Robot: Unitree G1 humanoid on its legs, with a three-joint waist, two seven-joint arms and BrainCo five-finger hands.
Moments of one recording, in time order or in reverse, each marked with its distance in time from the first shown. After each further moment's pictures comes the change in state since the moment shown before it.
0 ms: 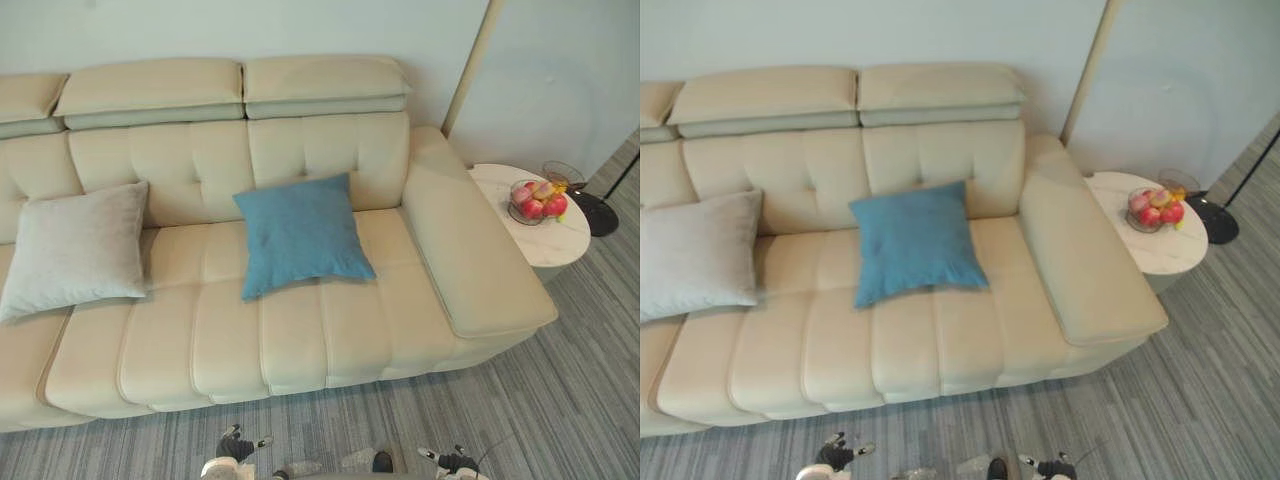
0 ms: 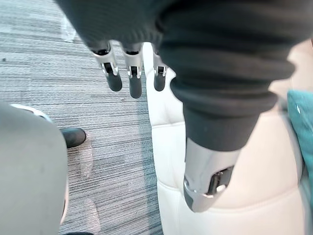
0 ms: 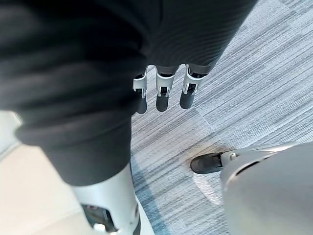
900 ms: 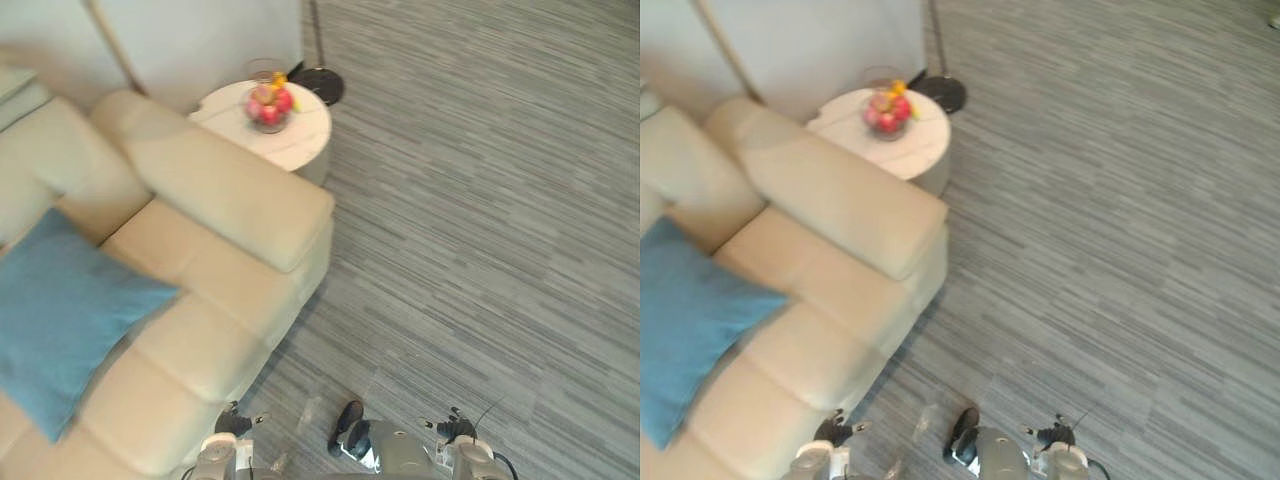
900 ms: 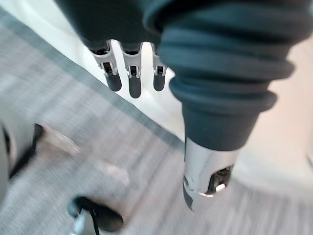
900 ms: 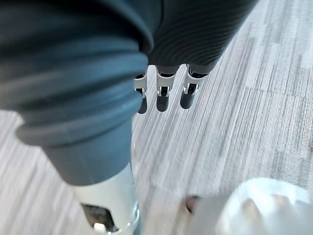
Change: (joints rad) left arm -0.092 -0.042 0.021 -0.011 0.011 0.010 -0.008; right arm -0.077 -0.078 0.113 -0.029 -0.018 0.009 -0.001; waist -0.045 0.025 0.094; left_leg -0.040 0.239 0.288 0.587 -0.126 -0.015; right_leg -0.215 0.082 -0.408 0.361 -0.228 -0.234
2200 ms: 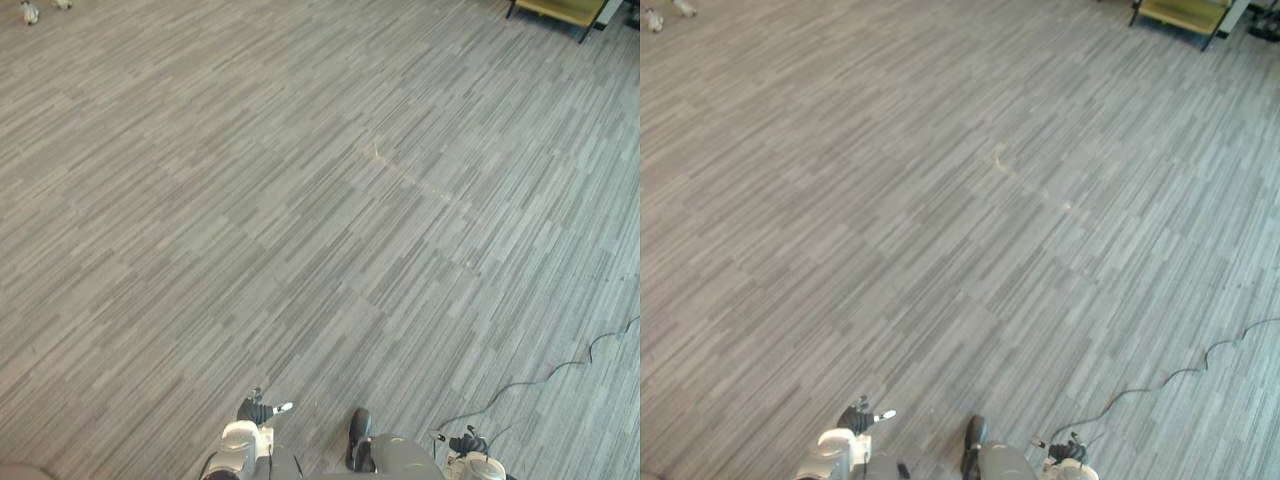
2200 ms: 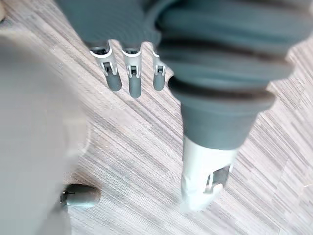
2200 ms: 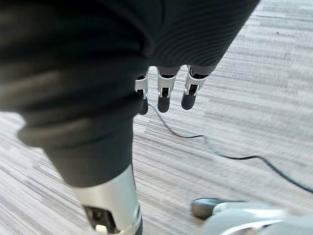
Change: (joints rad) left arm -0.002 -0.002 -0.039 -0.030 -0.050 0.006 -0.012; right arm 0.050 0.036 -0.081 -0.004 0.084 -0.010 -0.022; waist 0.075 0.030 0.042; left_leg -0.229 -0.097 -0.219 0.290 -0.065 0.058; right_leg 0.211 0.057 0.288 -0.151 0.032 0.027
